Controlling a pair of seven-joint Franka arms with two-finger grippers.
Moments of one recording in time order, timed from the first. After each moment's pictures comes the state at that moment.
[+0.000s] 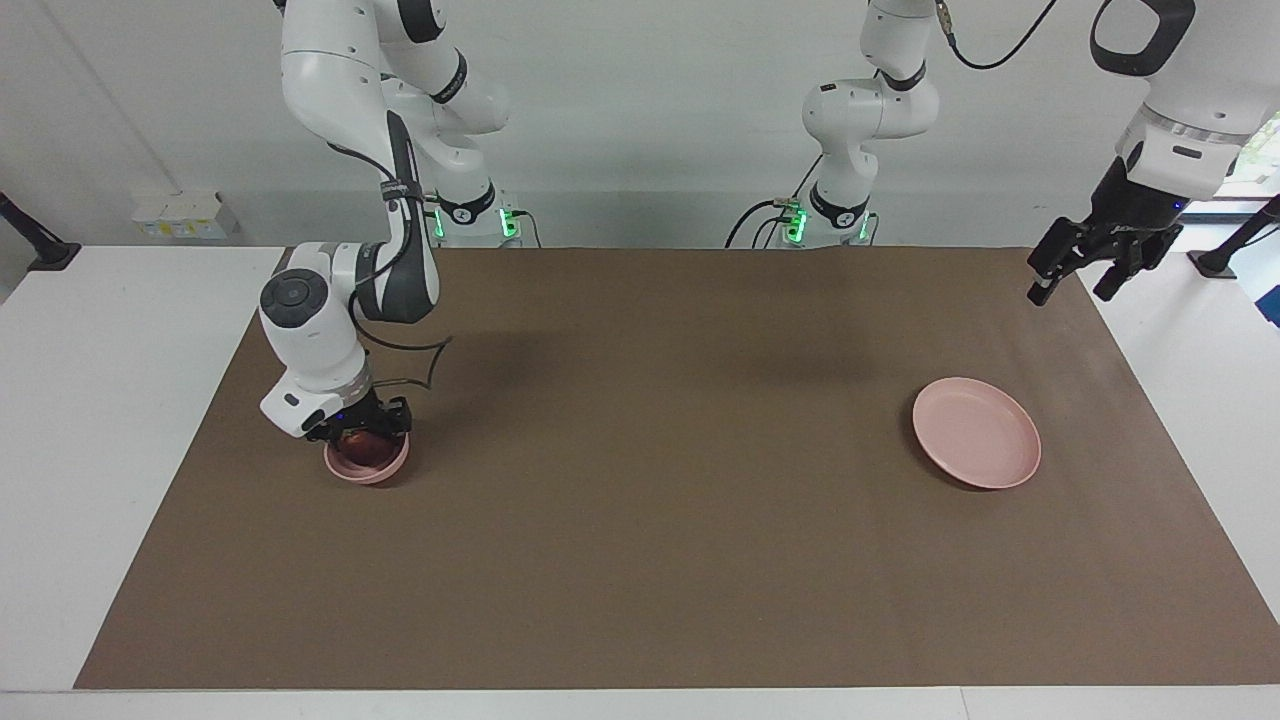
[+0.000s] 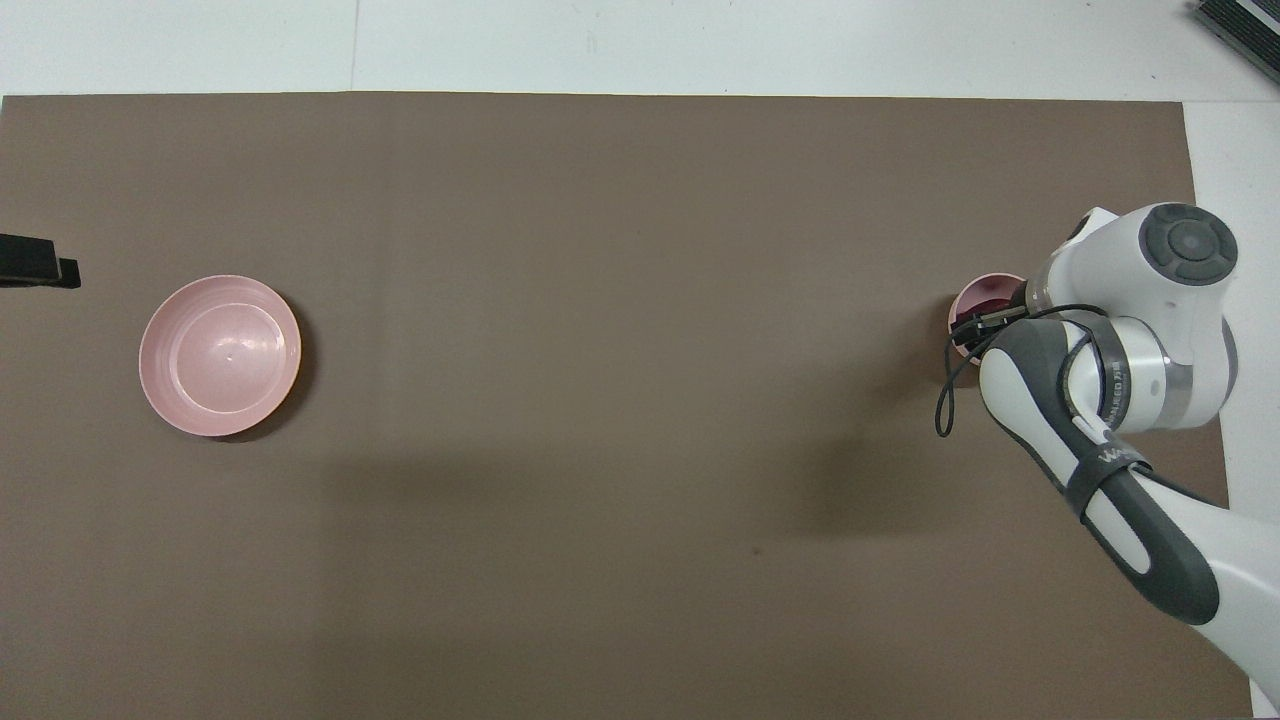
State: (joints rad) left arm 0.01 -0.06 0.05 -1.63 -0.07 1.74 -0.01; right arm -0.03 0.33 -0.02 -1.94 -0.14 2.27 -0.13
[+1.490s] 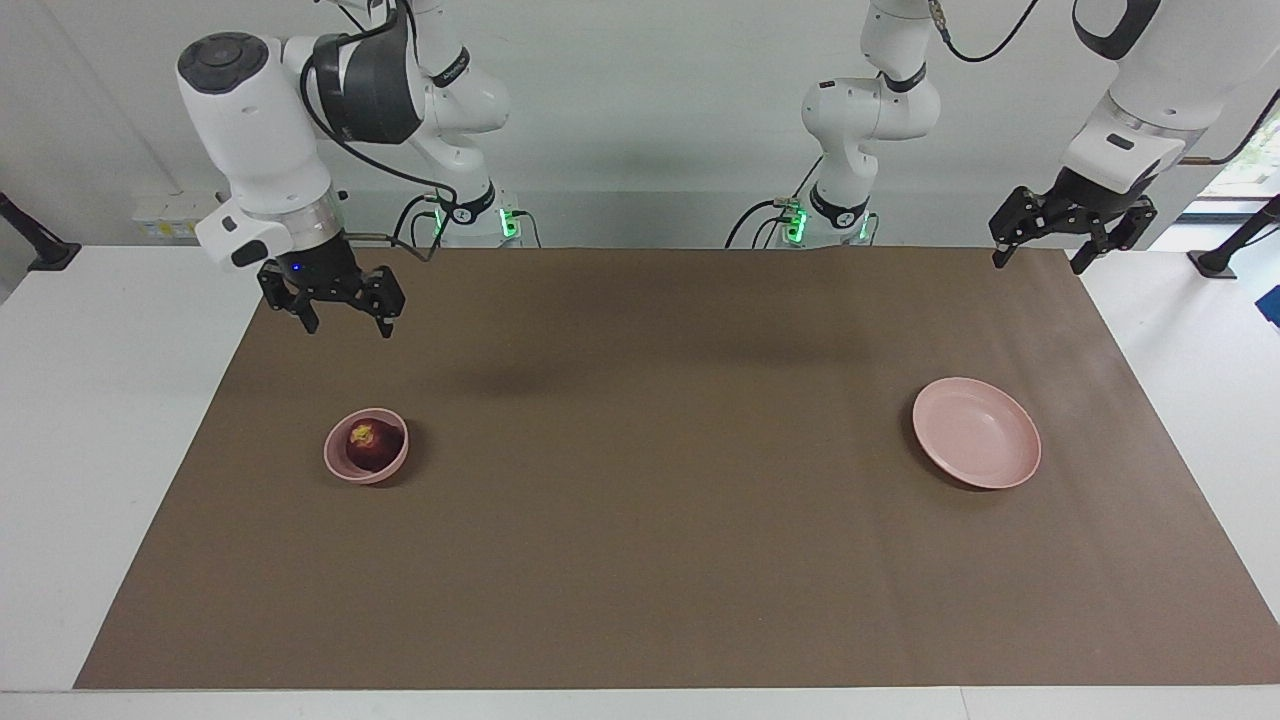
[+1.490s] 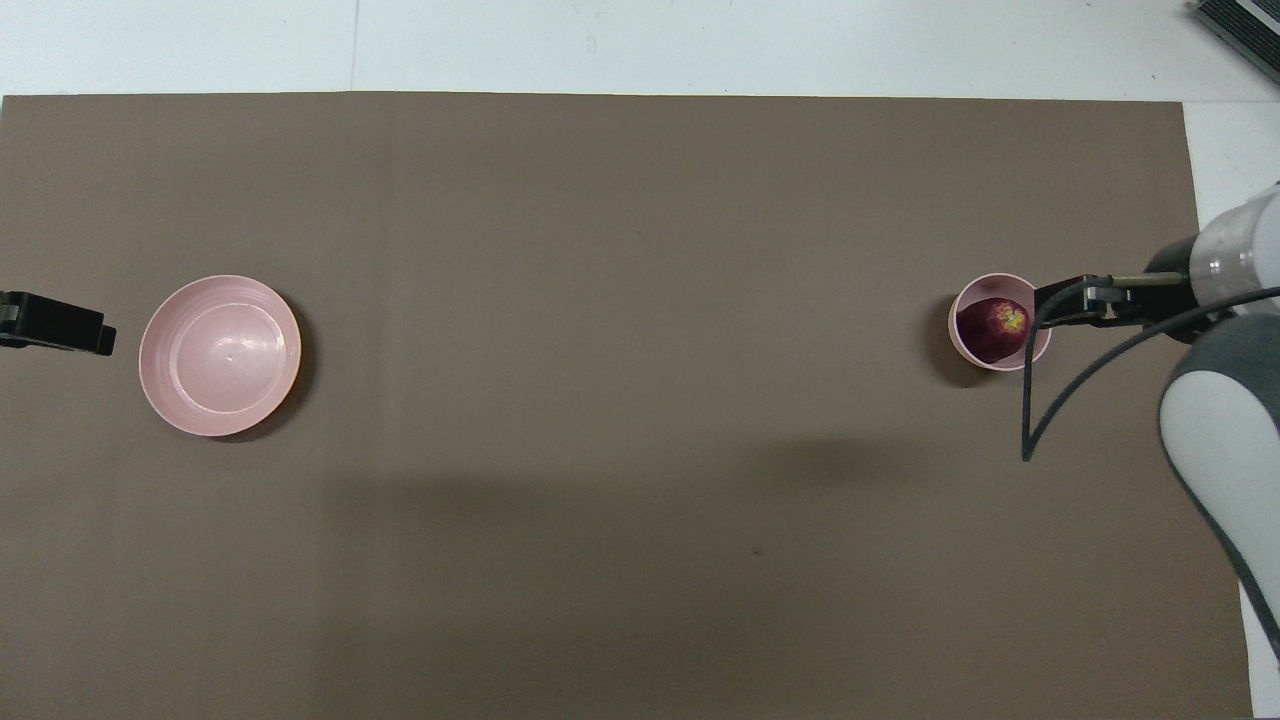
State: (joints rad) left arm -0.10 -0.02 0.08 -1.55 0.00 1.54 0.14; right arm 0.02 -0.02 0.00 -1.72 -0.04 1.74 0.10
